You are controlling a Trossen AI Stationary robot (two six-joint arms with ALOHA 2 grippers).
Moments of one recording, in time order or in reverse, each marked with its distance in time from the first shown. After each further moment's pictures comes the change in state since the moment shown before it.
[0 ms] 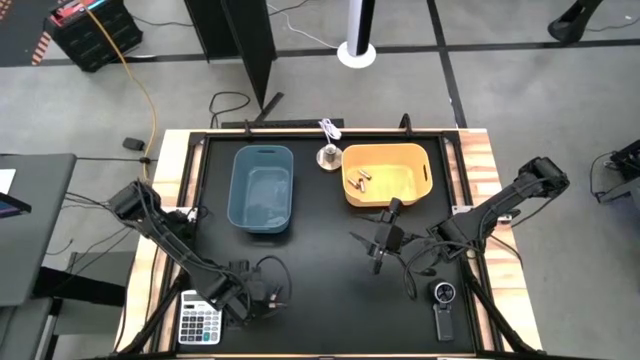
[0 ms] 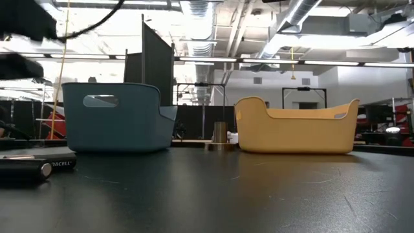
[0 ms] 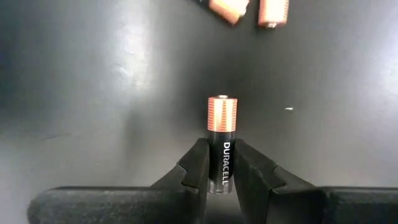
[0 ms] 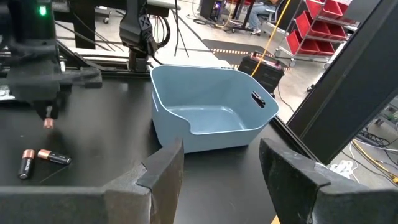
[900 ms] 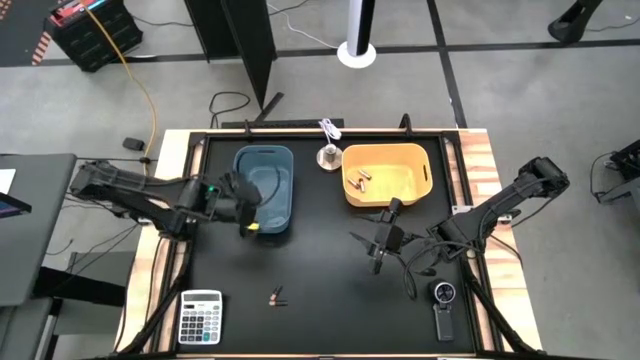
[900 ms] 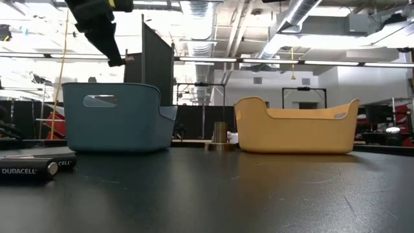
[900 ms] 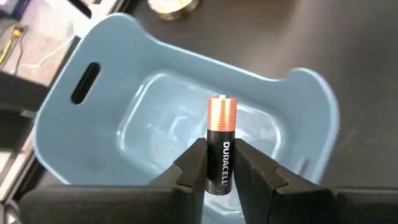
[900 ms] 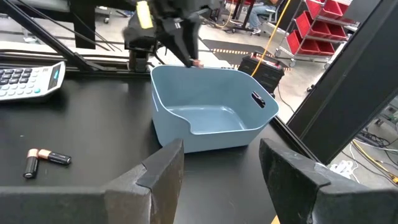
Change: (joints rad) left arm 0.576 -0.504 0.005 -0.216 -0.476 0.364; right arm 0.000 0.000 0.000 0.000 0.000 -0.001
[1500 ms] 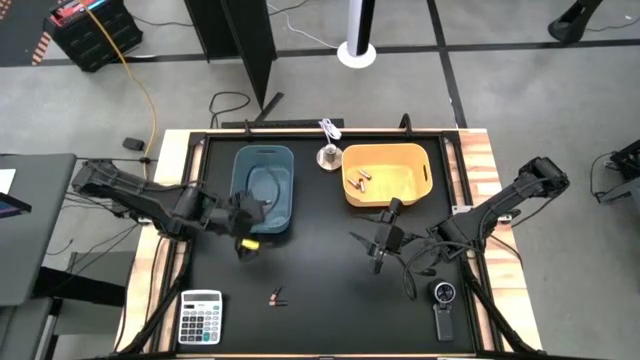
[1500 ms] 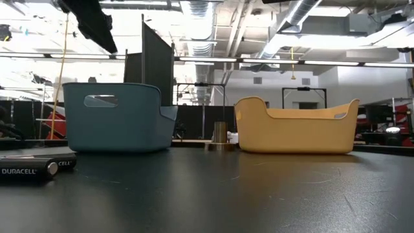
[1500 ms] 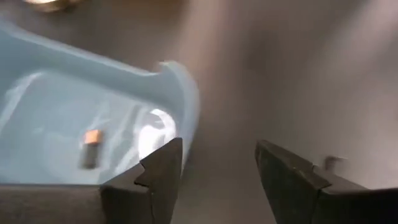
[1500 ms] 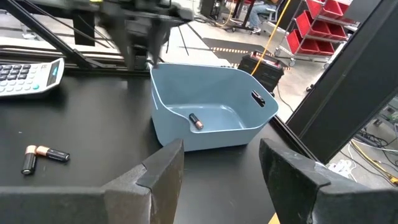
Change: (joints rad) left arm -0.133 0.001 0.000 0.142 0.272 -0.076; right arm -0.001 0.000 0.000 -0.011 0.000 -0.001
